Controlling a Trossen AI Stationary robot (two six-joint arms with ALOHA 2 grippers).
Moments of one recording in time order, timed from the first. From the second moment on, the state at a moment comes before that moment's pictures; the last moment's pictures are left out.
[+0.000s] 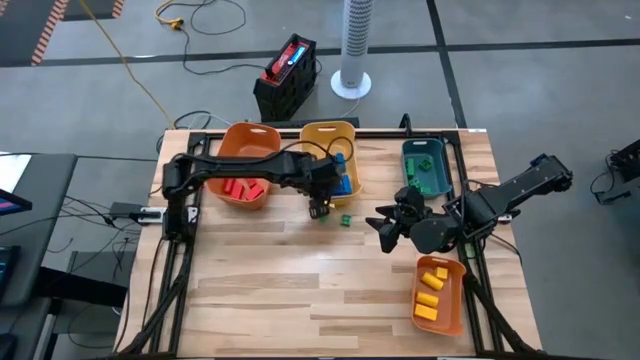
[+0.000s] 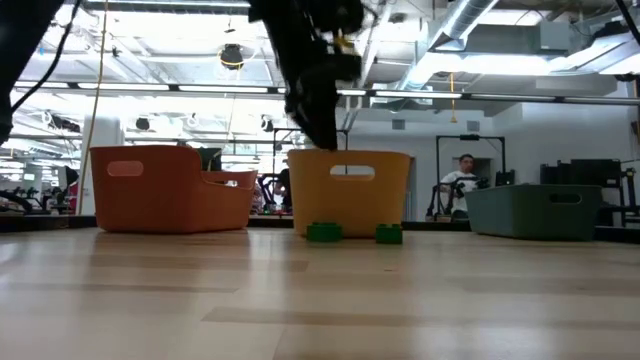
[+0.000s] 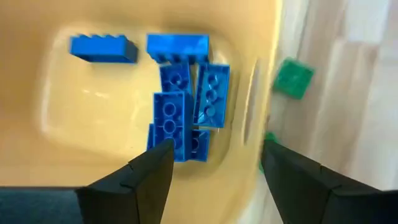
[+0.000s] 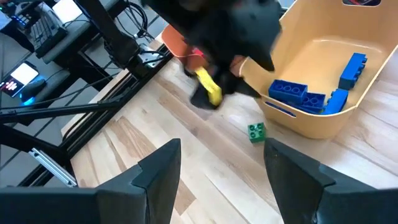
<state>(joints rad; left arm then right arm) 0.16 1.92 1.68 -0.84 -0.18 0.00 0.48 1.25 1.27 -0.77 0.74 1.10</state>
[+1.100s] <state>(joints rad) -0.31 1.48 1.07 -0.37 -0.38 -0.53 0.19 1.51 0.91 -0.31 0.33 0.84</state>
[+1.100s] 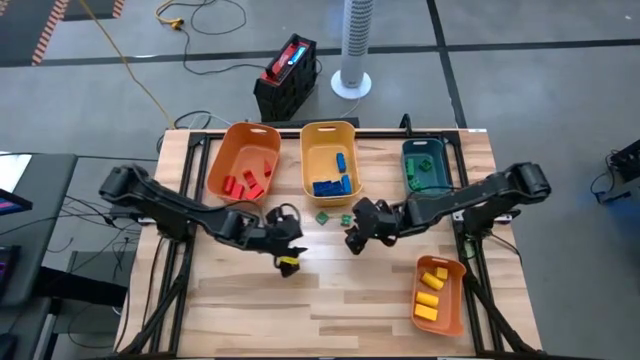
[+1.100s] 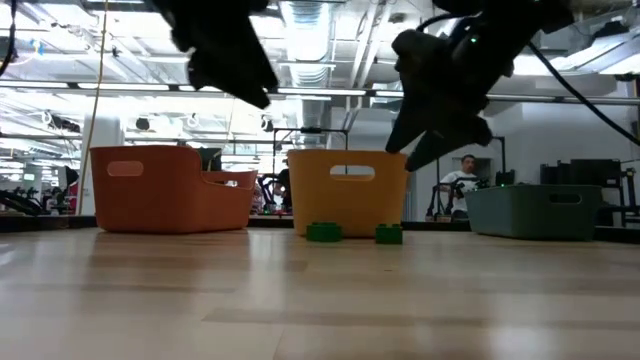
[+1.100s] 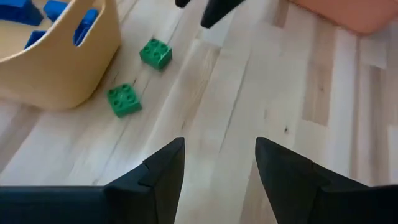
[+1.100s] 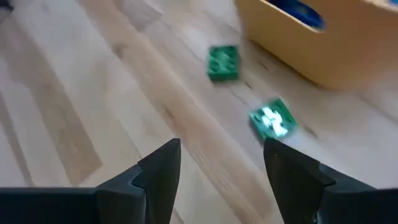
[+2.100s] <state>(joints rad) -0.39 1.25 0.80 -0.27 -0.53 -0.64 0.07 1.77 0.91 -0.09 0.34 0.42</state>
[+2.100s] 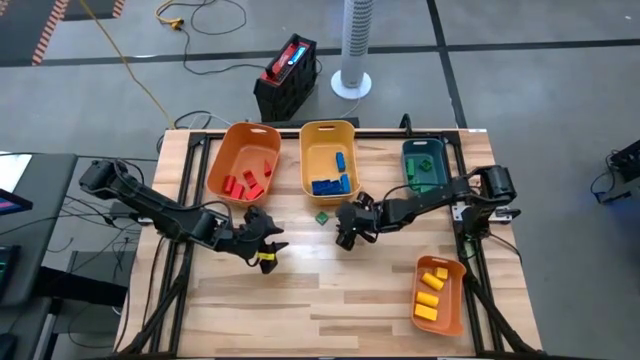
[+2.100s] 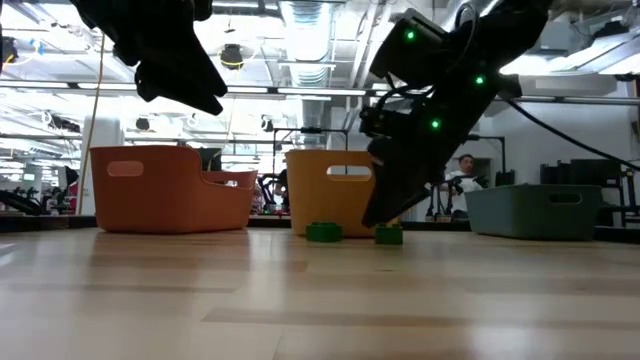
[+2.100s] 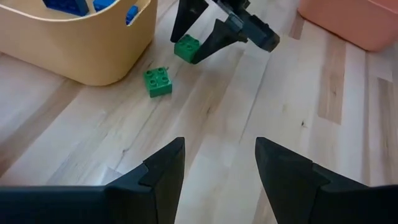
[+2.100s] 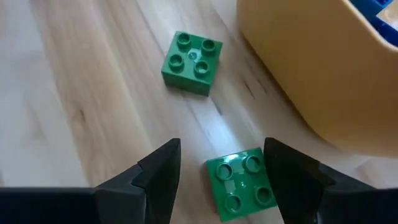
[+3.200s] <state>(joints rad) -0.39 1.24 0.80 -0.27 -0.52 -0.66 0.20 1.59 0.91 -0.44 0.34 0.58</state>
